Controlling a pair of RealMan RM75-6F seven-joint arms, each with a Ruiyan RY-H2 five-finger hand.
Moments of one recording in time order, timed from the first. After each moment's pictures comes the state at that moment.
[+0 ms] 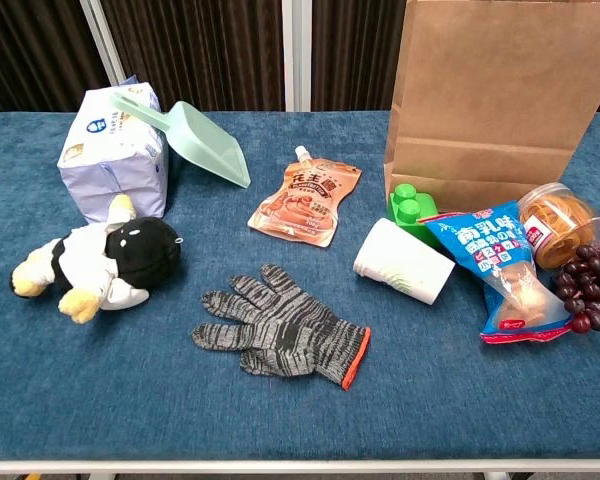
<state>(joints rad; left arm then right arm) -0.02 -1.26 -0.03 -1.53 1.46 1.54 0.09 0.12 -1.12 -0.01 -1.58 -1.68 1.52 0.19</state>
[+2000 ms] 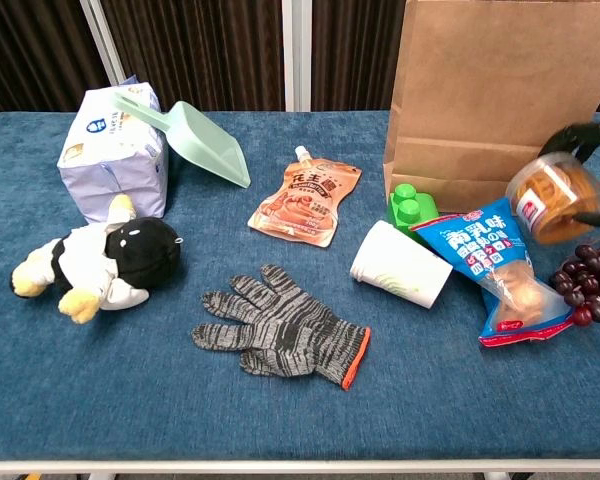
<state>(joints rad) -0.03 -1.26 -0.05 -1.52 1.40 1.47 0.09 0.46 -1.37 0.10 -1.31 -1.45 1.10 0.05</state>
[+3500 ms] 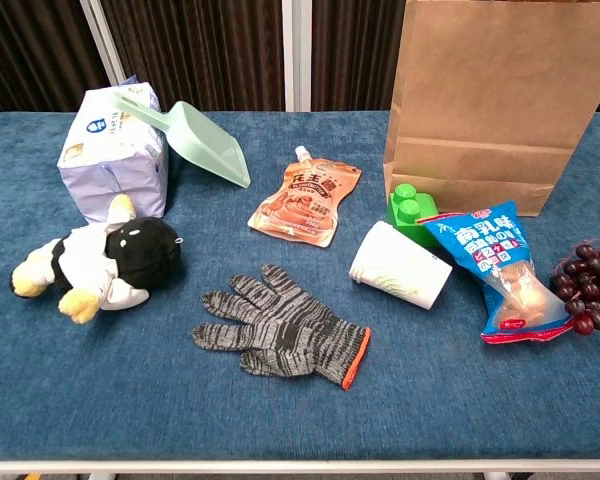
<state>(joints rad) -0.03 -1.28 -0.04 -1.51 1.40 1.46 0.08 0.69 -1.16 0.37 -1.55 -1.13 1.02 -0.02</state>
